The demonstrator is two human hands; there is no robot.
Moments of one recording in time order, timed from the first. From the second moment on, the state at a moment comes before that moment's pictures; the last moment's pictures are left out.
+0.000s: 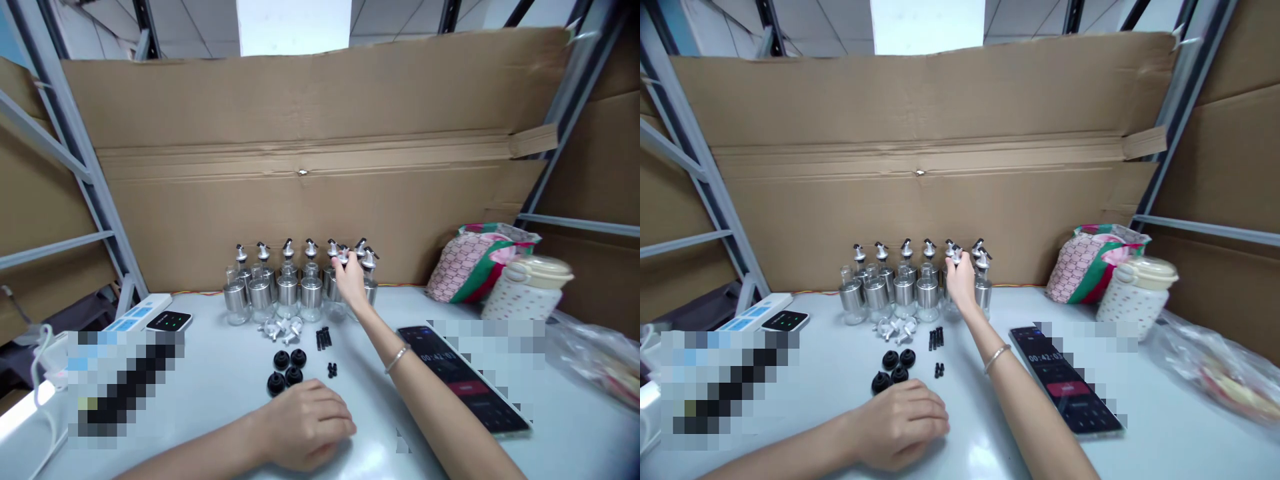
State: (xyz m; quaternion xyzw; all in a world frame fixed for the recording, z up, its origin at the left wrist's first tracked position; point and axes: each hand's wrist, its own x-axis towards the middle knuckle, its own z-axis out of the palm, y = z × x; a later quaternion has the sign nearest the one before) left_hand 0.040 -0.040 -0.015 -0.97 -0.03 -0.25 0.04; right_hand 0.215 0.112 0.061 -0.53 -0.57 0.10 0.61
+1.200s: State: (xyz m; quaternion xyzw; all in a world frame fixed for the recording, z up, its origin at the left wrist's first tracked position) left_hand 0.087 0.023 0.073 -0.63 -0.39 -0.41 -0.53; right_hand 0.182 0.044 0.119 -0.38 -0.52 0.55 0.54
